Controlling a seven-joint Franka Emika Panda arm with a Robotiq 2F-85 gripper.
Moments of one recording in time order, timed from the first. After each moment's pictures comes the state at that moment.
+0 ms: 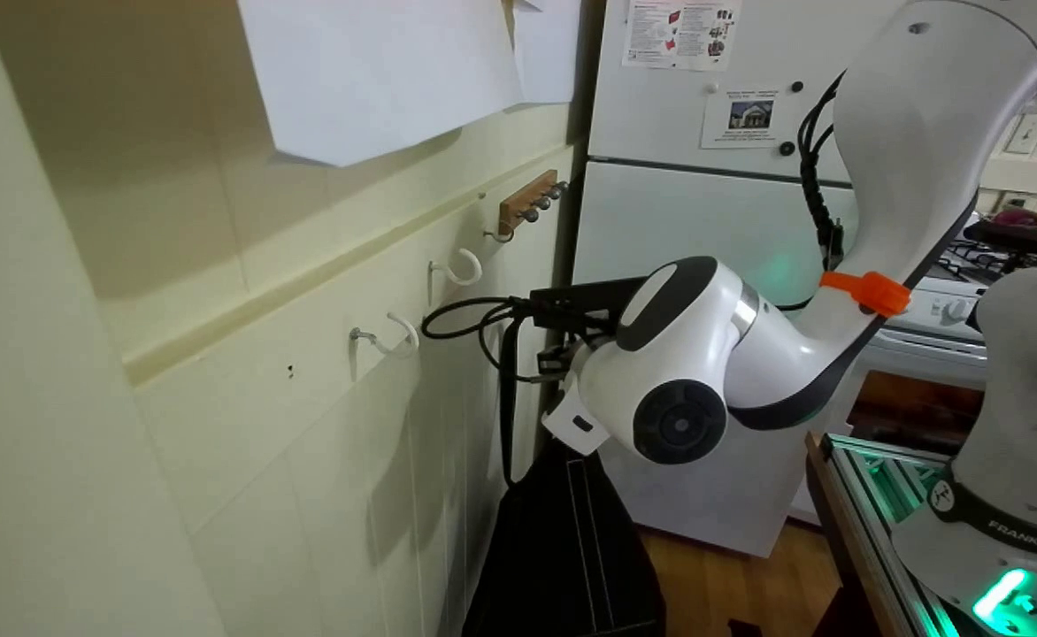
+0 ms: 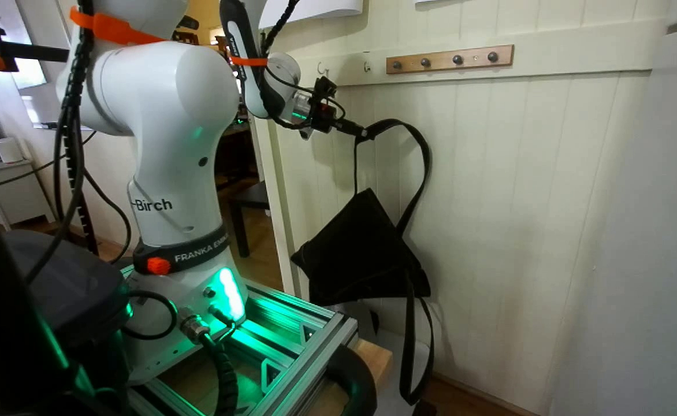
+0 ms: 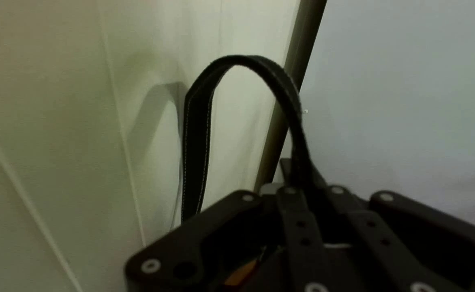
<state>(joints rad) 0.16 0.19 0.19 -2.33 -1.43 1.87 -0.76</state>
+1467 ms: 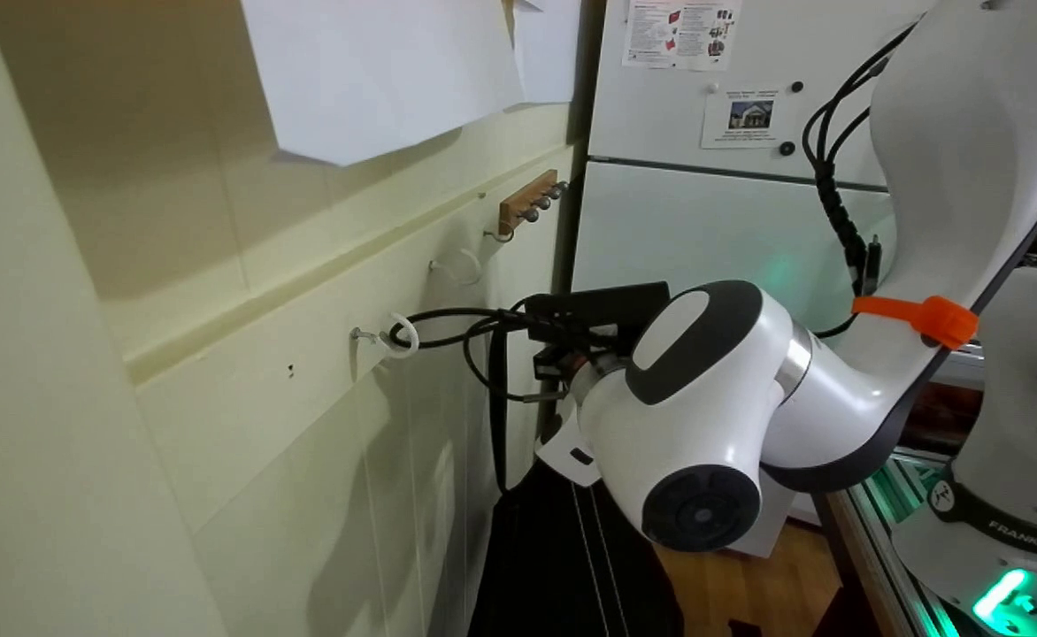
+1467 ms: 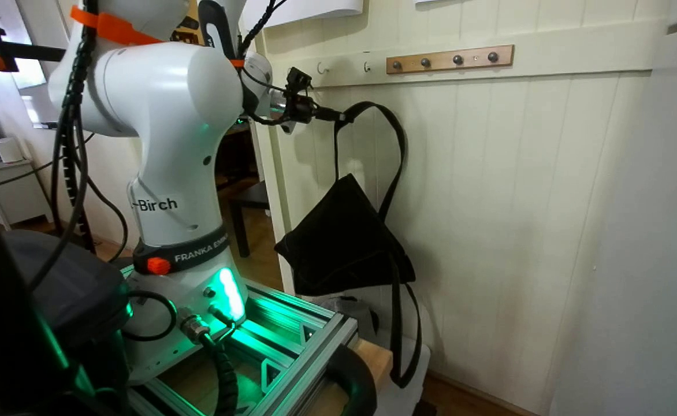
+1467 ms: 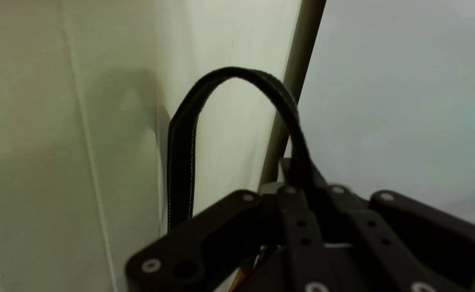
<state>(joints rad) 0.26 0.23 0.28 -2.25 -1.37 1.60 -0.76</state>
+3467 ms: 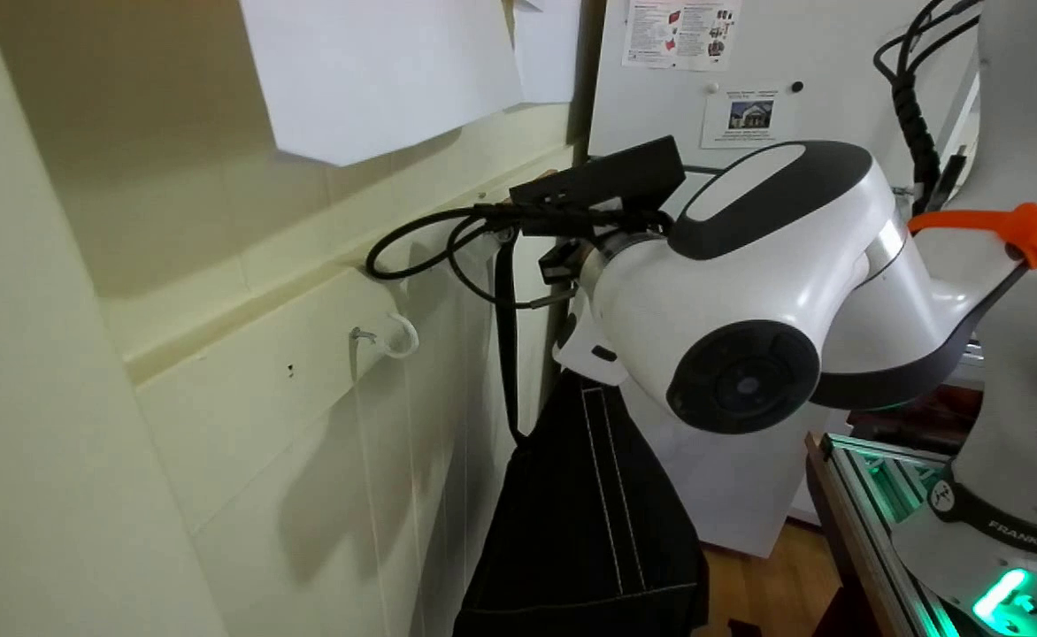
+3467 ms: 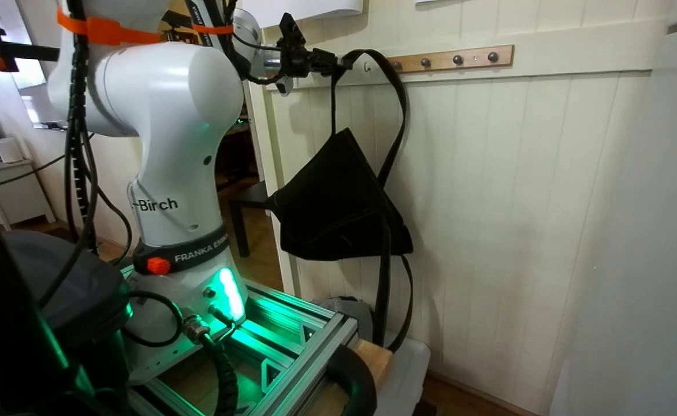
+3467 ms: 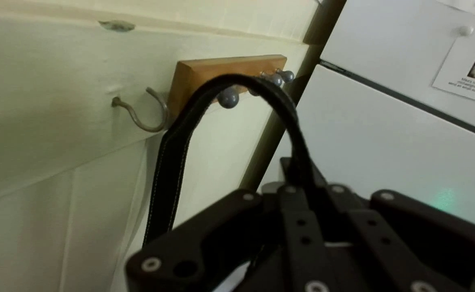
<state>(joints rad) 0.27 0.03 0.29 -2.22 -1.41 1.48 -1.20</state>
